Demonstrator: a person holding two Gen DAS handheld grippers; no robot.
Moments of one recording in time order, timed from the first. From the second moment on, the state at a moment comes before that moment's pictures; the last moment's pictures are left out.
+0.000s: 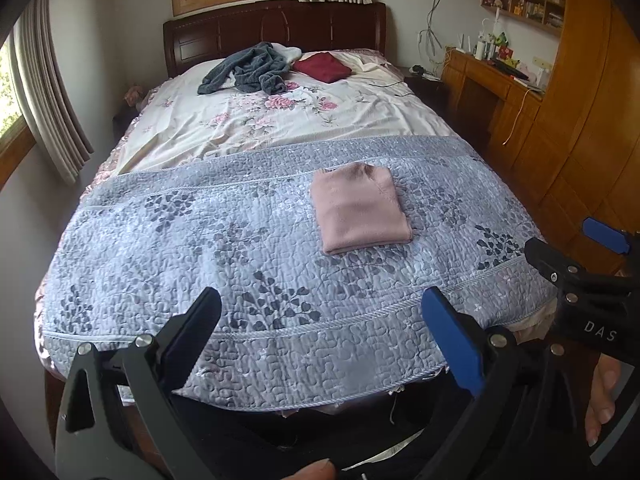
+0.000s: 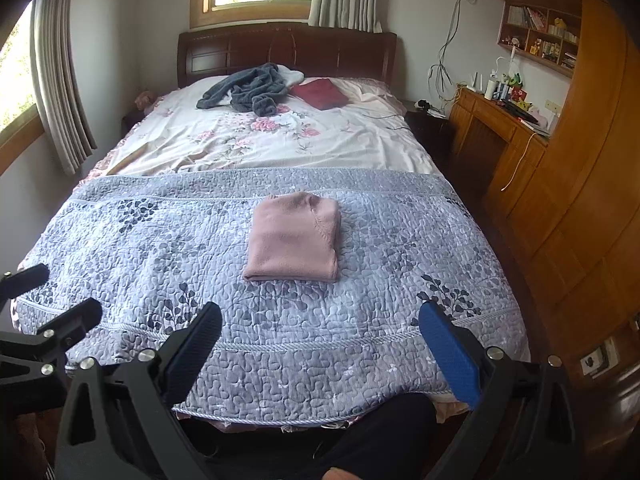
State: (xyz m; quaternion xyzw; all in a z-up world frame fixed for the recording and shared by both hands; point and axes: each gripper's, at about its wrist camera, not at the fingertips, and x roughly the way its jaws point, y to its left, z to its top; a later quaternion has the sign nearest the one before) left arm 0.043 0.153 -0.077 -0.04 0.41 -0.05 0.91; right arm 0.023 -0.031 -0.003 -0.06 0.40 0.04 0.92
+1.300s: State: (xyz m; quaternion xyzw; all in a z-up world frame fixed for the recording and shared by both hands) left arm 0.432 0.187 -0.474 -0.39 0.59 -0.30 0.65; right arm 0.525 -0.104 -0.376 0.30 0.62 0.28 0.67
